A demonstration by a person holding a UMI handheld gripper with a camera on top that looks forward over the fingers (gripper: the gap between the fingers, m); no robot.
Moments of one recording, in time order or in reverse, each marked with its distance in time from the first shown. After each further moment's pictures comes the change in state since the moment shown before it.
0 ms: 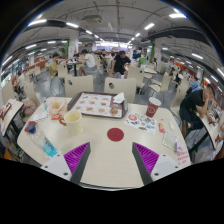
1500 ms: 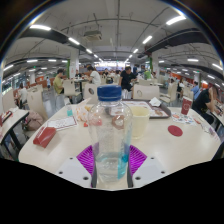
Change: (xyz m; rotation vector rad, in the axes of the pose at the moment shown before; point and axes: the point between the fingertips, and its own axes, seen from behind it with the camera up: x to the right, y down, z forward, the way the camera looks) arm -0.289 0.036 0.121 0.249 -0.014 0.079
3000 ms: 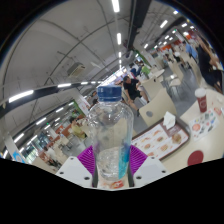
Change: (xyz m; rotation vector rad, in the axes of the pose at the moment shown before) arm 0.091 -0.273 0.052 0.145 -0.306 0.596
